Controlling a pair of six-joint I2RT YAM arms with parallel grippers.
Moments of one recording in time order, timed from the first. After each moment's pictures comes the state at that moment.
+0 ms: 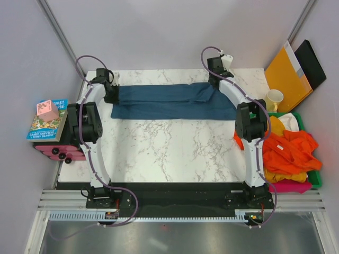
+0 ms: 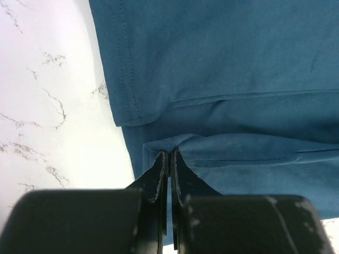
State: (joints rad) left arm 0.08 2.21 1.78 -0.60 0.13 0.12; right arm 0.25 2.31 2.02 -0.40 0.54 0.50
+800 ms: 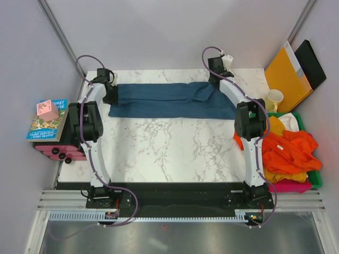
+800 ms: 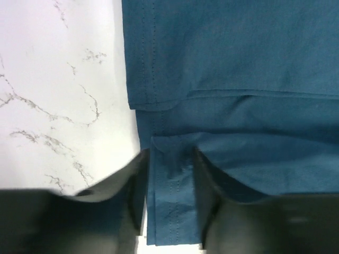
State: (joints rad) left arm 0.08 2.25 1.81 -0.60 0.00 0.10; right arm 0.24 2.36 2.06 -0.40 0.52 0.50
